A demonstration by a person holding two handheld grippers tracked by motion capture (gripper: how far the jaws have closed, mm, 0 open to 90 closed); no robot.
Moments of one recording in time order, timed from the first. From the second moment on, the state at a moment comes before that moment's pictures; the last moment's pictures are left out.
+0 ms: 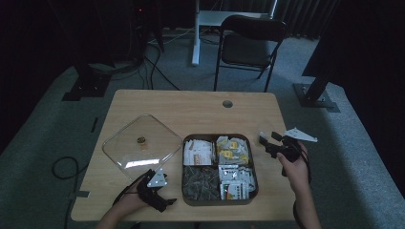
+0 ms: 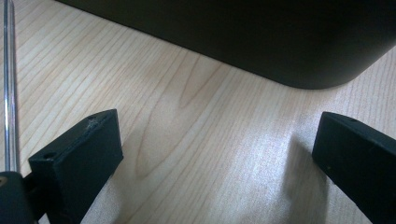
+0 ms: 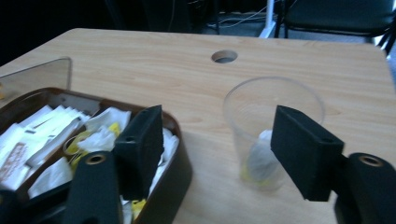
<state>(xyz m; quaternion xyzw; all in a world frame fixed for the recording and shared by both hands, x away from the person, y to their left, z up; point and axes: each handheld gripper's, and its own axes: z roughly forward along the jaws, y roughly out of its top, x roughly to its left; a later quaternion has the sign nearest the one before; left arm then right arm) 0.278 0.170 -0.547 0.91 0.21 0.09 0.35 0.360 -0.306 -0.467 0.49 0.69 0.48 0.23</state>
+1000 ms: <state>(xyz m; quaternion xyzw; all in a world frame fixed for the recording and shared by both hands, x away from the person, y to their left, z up) 0.278 0.170 -0.547 0.91 0.21 0.09 0.35 0.324 -0.305 -0.522 0.48 0.72 0.46 0.20</state>
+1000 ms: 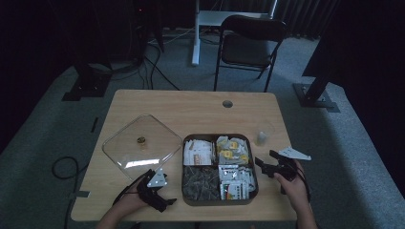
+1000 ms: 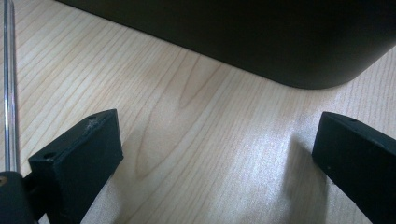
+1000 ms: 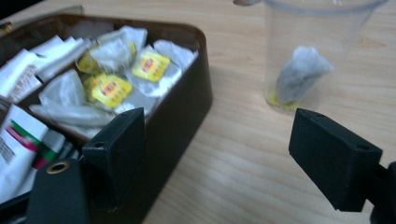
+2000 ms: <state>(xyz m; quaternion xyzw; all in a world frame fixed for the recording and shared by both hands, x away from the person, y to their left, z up) 0.278 0.170 -0.547 0.91 0.21 0.09 0.35 0.312 -0.296 -0.550 0.45 0.80 0.36 0.18</state>
